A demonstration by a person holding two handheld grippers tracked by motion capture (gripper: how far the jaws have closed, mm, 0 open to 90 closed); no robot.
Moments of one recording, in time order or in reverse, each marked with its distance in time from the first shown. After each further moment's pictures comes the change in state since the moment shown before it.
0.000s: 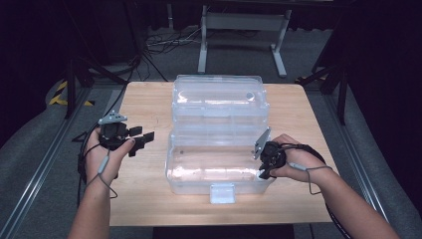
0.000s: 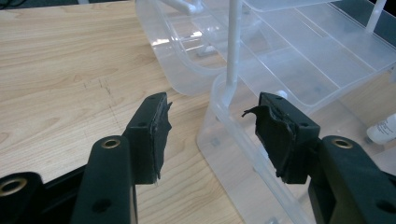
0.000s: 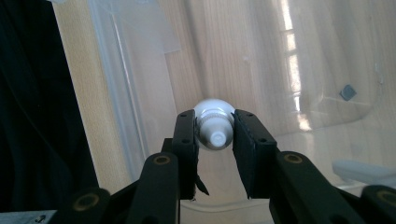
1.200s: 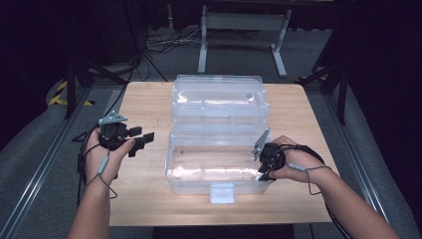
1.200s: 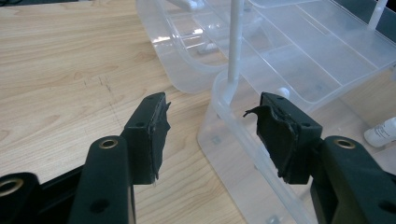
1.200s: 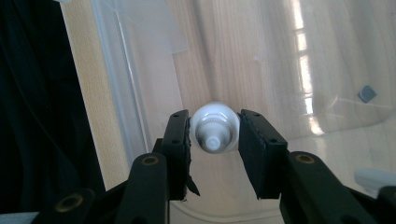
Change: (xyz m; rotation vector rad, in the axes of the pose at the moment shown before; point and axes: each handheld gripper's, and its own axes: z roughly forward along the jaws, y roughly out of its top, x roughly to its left) left arm 0.002 -0.001 0.000 0.004 -0.002 -0.003; right arm -0.001 -0.001 0.006 -0.013 0.035 0.010
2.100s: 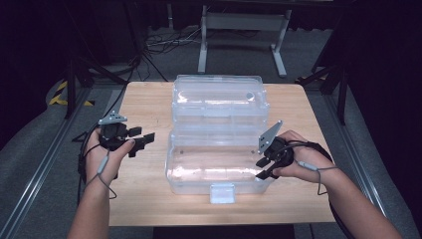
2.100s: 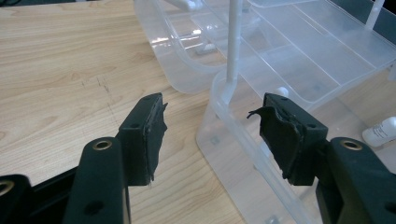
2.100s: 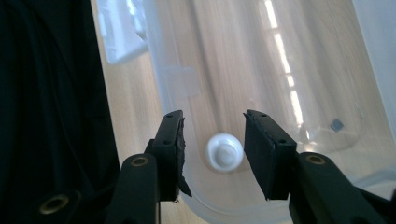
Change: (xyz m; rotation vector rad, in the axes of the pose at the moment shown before) left arm 0.000 -0.001 0.000 0.000 -0.006 0.005; right arm 0.017 0.004 -0.038 -0.172 -0.016 -0.003
